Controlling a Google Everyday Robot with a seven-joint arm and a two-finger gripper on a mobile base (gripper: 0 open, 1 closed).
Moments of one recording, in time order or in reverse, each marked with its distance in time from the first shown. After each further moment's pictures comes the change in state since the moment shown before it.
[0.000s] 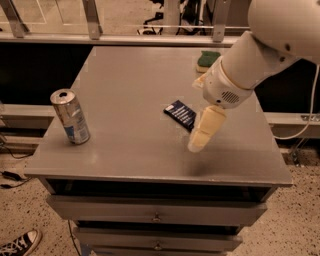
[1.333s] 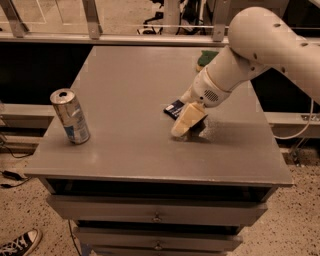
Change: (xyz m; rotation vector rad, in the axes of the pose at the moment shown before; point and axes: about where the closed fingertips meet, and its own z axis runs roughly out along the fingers) arm 0.005 -0.051 0.065 -0.074 -0.080 0.172
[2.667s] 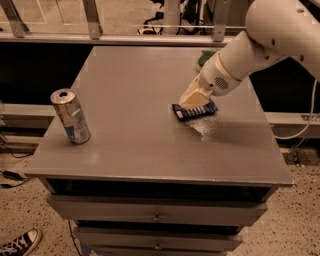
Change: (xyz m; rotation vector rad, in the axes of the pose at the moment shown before) arm -0.012 -0.015 -0.030 0.022 -0.084 -0.017
